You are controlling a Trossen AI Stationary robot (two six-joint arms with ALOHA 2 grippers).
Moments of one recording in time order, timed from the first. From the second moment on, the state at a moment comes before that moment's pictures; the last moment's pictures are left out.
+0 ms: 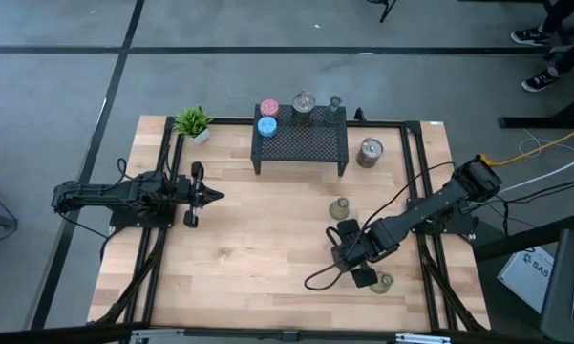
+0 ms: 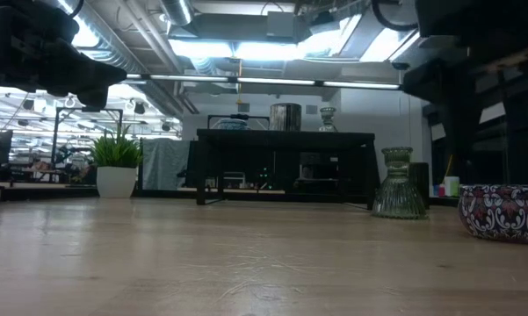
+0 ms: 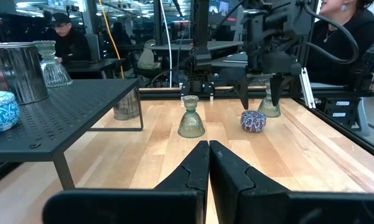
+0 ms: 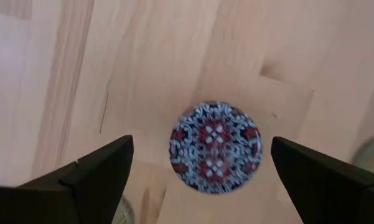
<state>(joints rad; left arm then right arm) 0.03 0.03 0.01 0.01 -0.01 0.00 0.54 1.64 1.08 -0.80 0.03 0.26</state>
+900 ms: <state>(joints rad) 0.03 0.03 0.01 0.01 -0.01 0.00 0.54 1.64 0.90 -0.59 0.05 0.26</state>
